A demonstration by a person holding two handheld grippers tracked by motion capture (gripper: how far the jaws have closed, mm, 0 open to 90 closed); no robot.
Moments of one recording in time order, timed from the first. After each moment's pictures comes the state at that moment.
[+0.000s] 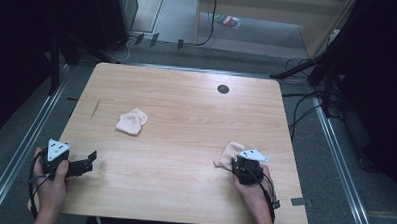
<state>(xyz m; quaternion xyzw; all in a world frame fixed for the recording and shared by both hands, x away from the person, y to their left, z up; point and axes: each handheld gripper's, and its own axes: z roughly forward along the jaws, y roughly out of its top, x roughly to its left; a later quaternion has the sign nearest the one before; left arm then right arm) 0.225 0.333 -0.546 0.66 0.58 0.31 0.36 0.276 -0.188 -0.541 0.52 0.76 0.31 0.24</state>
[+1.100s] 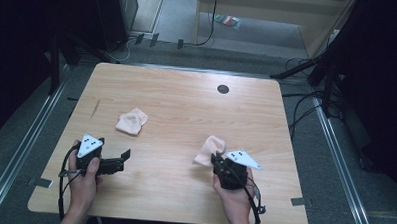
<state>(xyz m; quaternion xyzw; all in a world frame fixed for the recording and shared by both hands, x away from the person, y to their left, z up) 0.235 0.248 -0.520 0.69 0.53 0.24 0.43 0.236 -0.128 -0.491 0.53 0.70 0.43 0.20</state>
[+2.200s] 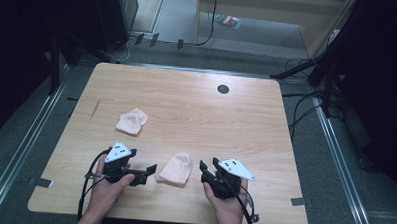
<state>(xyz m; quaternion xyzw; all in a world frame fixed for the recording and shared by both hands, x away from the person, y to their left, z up) 0.234 0.177 -0.520 0.75 0.47 0.13 0.45 0.222 -0.123 -0.502 0.52 0.69 0.46 0.19</state>
